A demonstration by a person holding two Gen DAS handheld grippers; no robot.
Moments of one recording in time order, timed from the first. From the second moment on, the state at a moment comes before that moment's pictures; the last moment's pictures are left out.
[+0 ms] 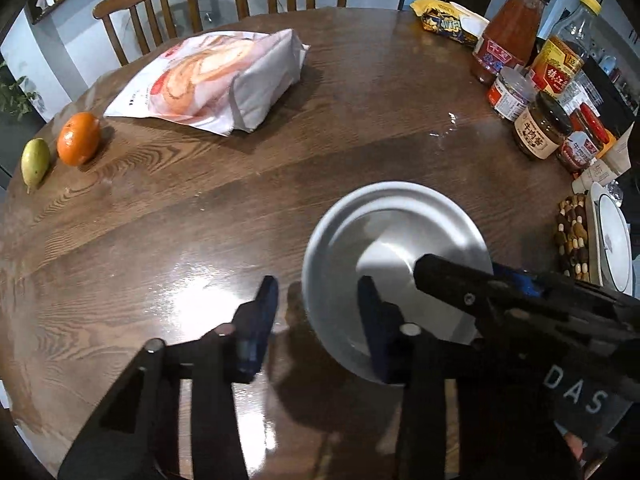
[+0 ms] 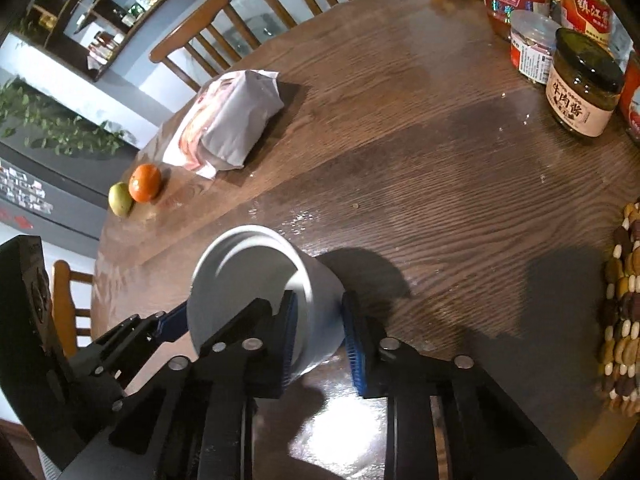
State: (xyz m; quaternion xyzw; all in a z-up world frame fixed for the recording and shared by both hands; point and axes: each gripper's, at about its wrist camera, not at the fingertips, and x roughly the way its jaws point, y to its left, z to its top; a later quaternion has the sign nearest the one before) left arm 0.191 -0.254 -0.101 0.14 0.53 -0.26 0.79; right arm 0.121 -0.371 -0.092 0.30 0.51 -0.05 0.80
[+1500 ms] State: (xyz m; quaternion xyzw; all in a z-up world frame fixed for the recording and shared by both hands) left arm 0.106 -0.266 -0.053 0.21 0.43 -0.35 0.81; right arm 0.029 -0.361 -0.041 0.31 0.44 -0.12 0.83
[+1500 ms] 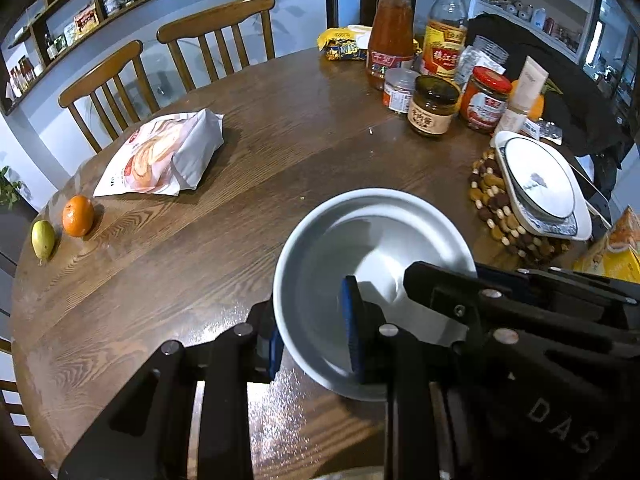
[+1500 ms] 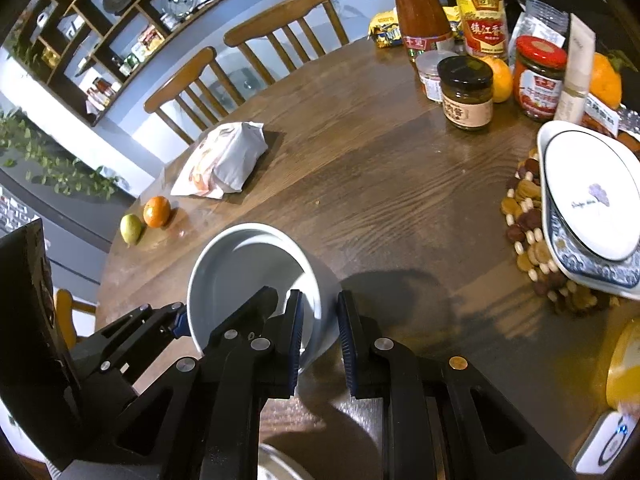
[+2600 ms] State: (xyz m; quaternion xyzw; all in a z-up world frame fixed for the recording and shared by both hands) left arm 0.036 -0.213 -0.017 0.22 0.39 -0.35 0.82; right arm -0.049 -0.309 -0.001 0.31 0.40 -0.11 0.86
